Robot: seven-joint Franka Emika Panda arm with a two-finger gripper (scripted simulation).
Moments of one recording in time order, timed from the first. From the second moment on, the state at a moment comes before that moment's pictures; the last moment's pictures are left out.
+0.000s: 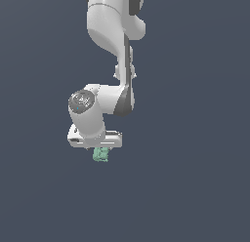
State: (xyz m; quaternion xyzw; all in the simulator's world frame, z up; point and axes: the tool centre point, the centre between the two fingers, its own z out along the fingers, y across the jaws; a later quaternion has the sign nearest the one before) arm 0.064 -0.112 0.091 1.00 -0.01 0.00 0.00
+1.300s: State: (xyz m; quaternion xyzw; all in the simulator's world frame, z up) arm 0.064 -0.113 0.041 1.00 -0.01 0.00 0.00
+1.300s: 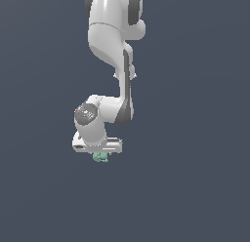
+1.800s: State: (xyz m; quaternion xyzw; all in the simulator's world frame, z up) arm 0.057 -0.107 0.054 1.00 -0.01 0.00 0.00
